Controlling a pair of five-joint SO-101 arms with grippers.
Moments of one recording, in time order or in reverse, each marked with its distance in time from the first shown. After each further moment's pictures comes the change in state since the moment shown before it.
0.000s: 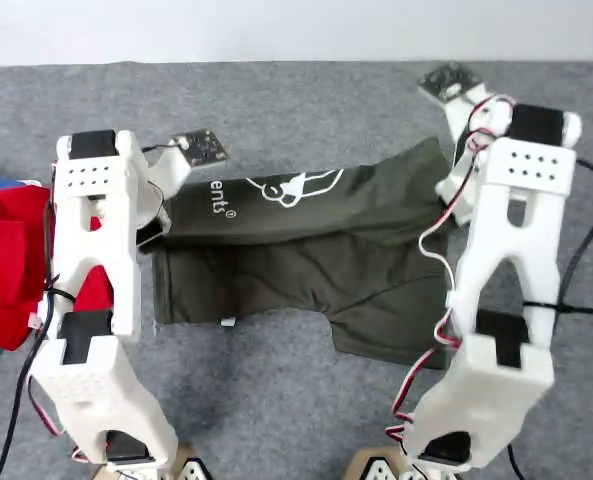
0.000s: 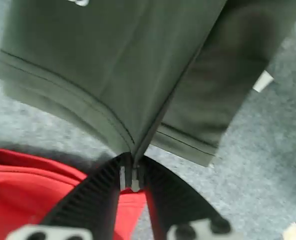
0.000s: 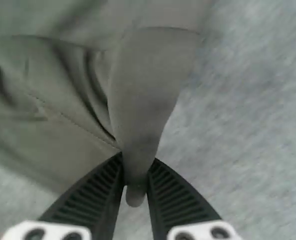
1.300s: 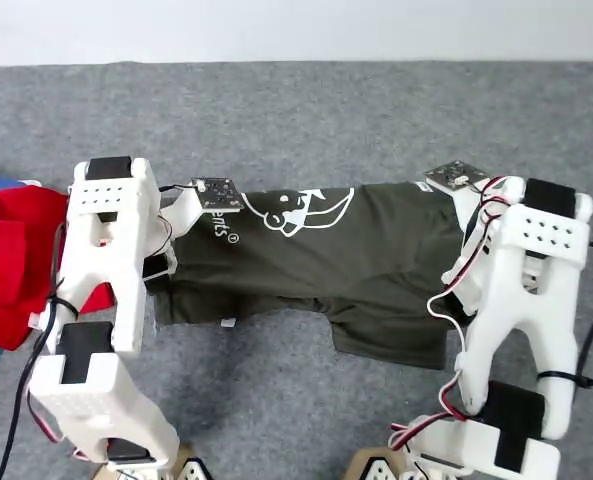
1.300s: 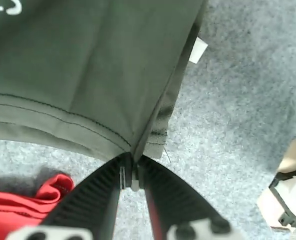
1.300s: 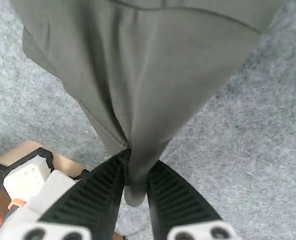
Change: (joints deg) left arm 1.5 -5.3 15.0 0.0 -7.4; right arm 6.1 -22.1 38.6 0.0 3.0
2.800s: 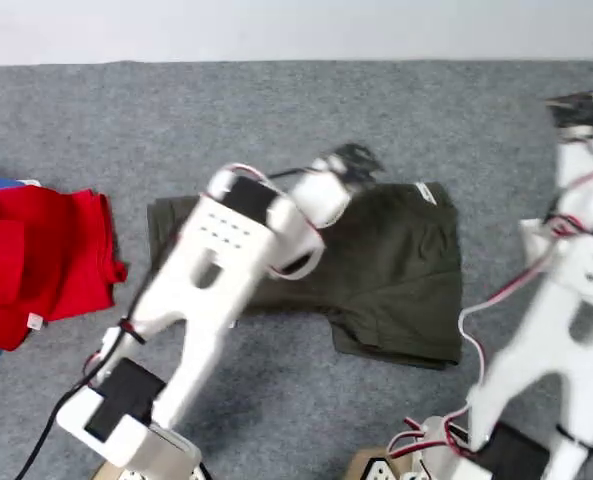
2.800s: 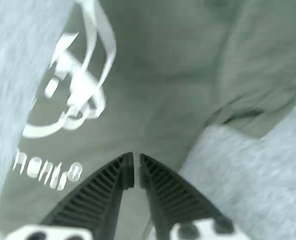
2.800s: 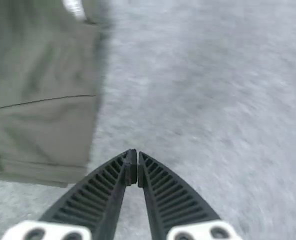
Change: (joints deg) left arm 36.5 -11.0 -0.8 -18.3 40.4; right arm 14.5 -12.6 -13.6 -8.5 -10.7
